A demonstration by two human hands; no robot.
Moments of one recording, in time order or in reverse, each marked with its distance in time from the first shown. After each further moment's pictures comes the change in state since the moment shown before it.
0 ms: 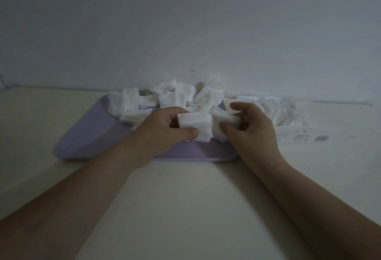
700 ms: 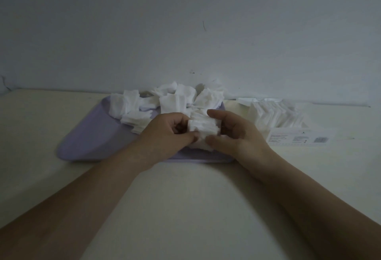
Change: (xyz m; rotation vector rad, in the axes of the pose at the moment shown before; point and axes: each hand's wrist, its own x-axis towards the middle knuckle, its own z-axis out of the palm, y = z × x) left_hand 0.000 -0.006 0.008 0.146 0.075 0.067; right_hand -0.004 -0.001 0.000 0.249 -0.420 0.067
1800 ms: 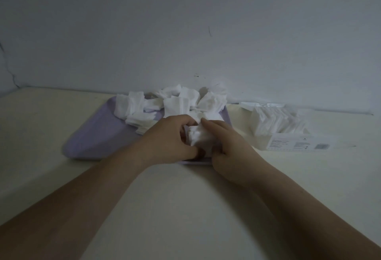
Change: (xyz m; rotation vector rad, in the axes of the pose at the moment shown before) left_hand -0.002 0.010 -0.010 0.354 -0.133 0.045; right_hand -0.008 -0.014 0.018 -0.565 -0.118 -0.149
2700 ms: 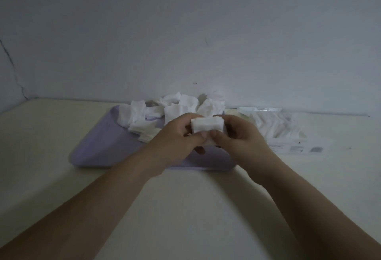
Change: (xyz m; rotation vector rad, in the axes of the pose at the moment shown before) left_hand -0.001 0.031 0.008 -0.512 0.035 -0.054; right_hand 0.008 0.000 -0.023 0.580 0.225 0.137
